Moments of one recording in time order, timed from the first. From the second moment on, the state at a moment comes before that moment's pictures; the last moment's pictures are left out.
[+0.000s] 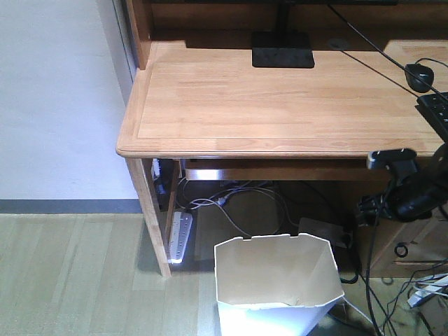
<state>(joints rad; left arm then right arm) 0.01 -0.02 0.03 -0.01 0.15 -0.05 -0.16 2.04 -0.87 0.34 0.29 -0.60</state>
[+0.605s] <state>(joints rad) 0.01 -0.02 0.03 -0.01 0.15 -0.05 -0.16 2.49 -1.01 0.42 0.13 -0.77</state>
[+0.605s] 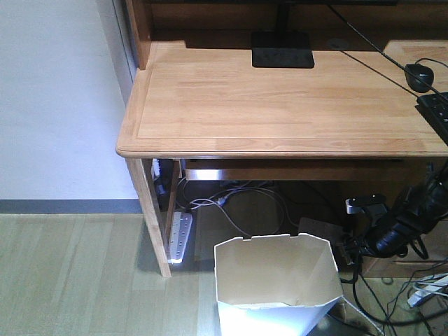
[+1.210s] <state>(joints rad) 0.01 -0.02 0.03 -0.01 0.15 -0.05 -0.09 2.75 -1.26 0.47 0.16 -0.79</state>
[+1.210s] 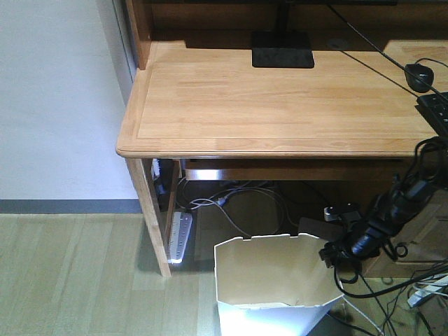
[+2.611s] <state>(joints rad) 0.01 -0.02 0.03 -0.01 0.15 -0.05 -0.08 3.03 -1.56 0.65 0.25 -0.81</state>
